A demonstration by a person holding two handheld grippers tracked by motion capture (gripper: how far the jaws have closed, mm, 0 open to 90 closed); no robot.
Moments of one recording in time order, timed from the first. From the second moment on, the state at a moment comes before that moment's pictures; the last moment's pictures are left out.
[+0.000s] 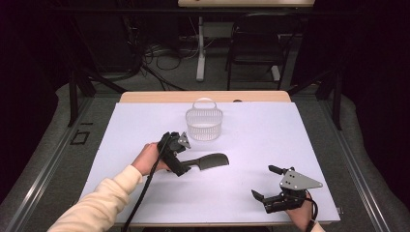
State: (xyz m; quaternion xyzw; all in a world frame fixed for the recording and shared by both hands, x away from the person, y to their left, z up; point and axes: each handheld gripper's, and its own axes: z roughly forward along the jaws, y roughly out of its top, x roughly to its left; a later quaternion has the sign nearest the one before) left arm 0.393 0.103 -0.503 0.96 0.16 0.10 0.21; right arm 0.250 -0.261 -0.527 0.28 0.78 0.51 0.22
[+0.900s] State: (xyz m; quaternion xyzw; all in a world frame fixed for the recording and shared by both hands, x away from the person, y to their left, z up) left arm 0.404 0.066 -0.512 0.98 0.12 0.07 0.11; right arm 0.250 -0.261 -0.529 0.28 0.78 0.51 0.22
